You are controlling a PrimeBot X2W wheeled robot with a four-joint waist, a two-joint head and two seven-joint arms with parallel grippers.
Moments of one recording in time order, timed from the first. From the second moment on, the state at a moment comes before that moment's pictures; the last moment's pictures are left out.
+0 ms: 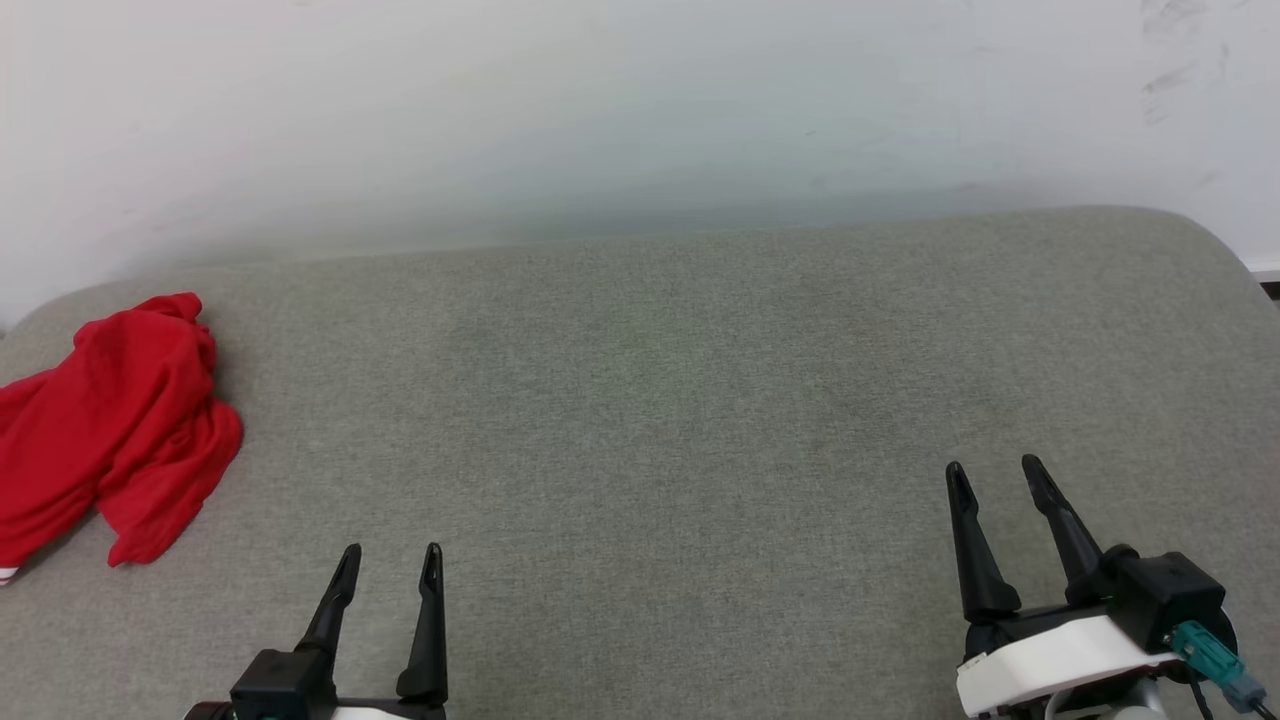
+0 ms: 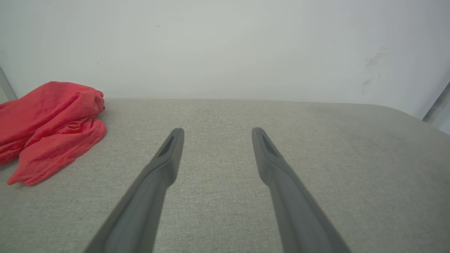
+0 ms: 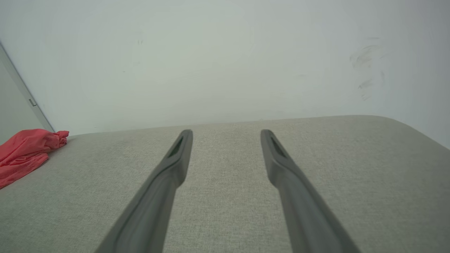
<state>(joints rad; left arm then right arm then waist) 0.13 0.05 -0.03 0.03 -0.14 -0.06 -0.26 -0.02 -0.05 0.05 0.13 0.19 0.13 -0.26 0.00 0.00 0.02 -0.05</state>
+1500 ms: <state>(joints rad) 0.16 0.05 0.02 0.03 -0.14 -0.08 -0.26 0.00 -0.05 0.18 0.11 0.26 0.13 -0.26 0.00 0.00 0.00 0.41</state>
